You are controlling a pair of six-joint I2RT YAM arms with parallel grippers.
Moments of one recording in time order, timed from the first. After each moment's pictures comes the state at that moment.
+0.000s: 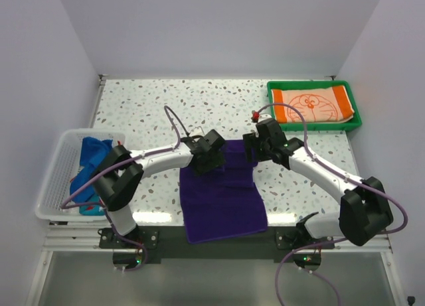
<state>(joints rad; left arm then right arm) -0.84 1.75 1.14 -0.52 -0.26 -1.22 0.53 1.35 0.89 -0.45 0.14 0.29</state>
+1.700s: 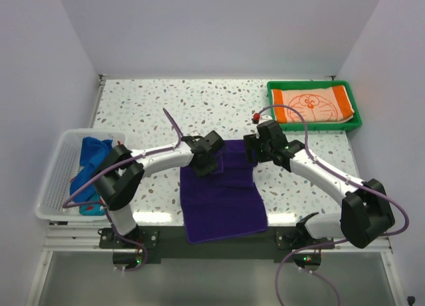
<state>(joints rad) -0.84 1.77 1.15 -0.66 -0.24 -1.32 0.53 1.32 0.86 -0.42 0.14 0.28</state>
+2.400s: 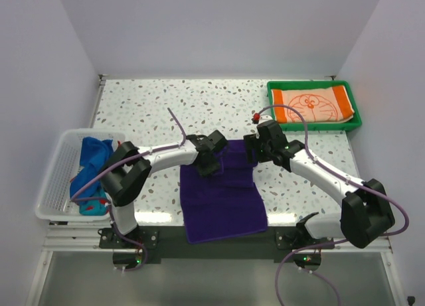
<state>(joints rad) -0.84 1.83 1.20 -0.68 -0.23 -1.32 0.53 1.32 0.86 -0.42 0.14 0.28</state>
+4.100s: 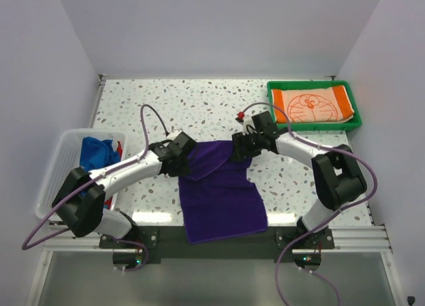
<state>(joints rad) -0.71 1.43 0.91 -0.65 -0.29 -0.85 0.43 1.67 1.00 -0.30 -0.41 0.15</state>
